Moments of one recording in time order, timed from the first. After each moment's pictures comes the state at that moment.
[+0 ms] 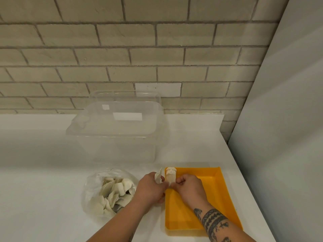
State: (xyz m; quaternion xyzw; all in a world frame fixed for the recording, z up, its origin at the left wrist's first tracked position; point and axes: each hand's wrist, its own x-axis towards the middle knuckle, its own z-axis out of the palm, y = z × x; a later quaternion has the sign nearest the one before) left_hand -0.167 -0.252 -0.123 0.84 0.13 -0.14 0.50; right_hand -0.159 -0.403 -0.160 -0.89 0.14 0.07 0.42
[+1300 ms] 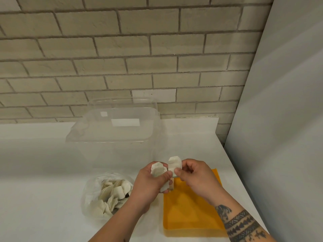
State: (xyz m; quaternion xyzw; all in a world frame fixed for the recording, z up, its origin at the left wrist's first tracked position) left_hand -0.184 -0.256 -0.073 0.70 0.04 -0.08 0.71; right_hand -0.181 -0.429 -0.065 -0.83 0.00 0.02 0.55
